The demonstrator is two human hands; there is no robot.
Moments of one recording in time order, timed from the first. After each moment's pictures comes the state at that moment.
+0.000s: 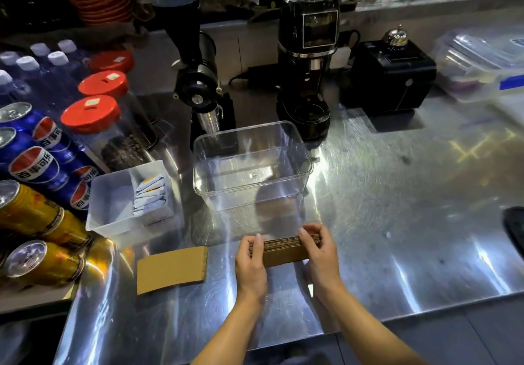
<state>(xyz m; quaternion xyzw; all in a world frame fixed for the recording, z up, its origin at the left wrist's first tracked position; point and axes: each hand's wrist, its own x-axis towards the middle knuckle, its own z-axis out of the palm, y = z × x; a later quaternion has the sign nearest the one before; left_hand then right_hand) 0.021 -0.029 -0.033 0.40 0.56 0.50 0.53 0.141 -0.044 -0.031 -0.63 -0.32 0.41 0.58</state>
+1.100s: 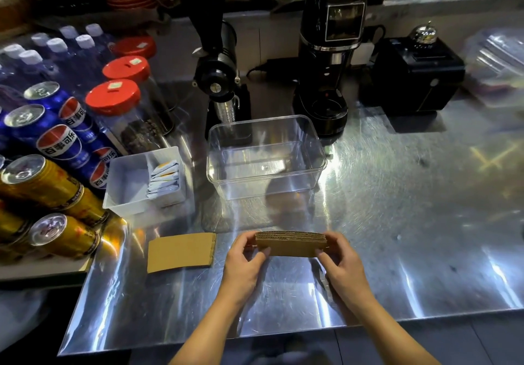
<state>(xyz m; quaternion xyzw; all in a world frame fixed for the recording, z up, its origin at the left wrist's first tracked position) -0.021 -0.036 -0.035 0.54 0.55 0.40 0.50 0.175 -0.076 -0.034 -0.62 -0.50 0.39 0.46</state>
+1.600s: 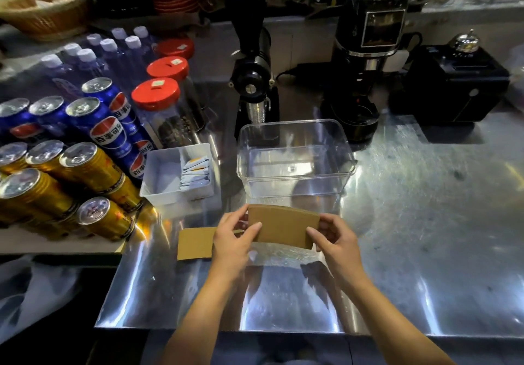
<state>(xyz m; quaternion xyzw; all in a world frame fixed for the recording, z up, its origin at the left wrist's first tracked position) -0.066 -0.017 0.016 0.52 0.61 0.46 0.39 0.126 -0.036 -0.008 -0.55 -0.45 0.45 0.53</state>
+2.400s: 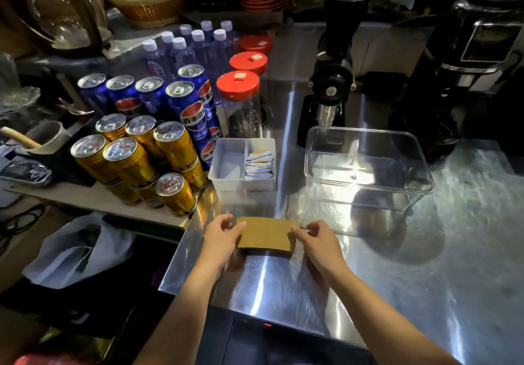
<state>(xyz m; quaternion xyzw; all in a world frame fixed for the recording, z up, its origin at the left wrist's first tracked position) -0.192 -0.024 0.003 0.37 0.75 0.38 0.41 0.001 -0.009 -0.001 -0.67 -0.48 0.49 0.30</state>
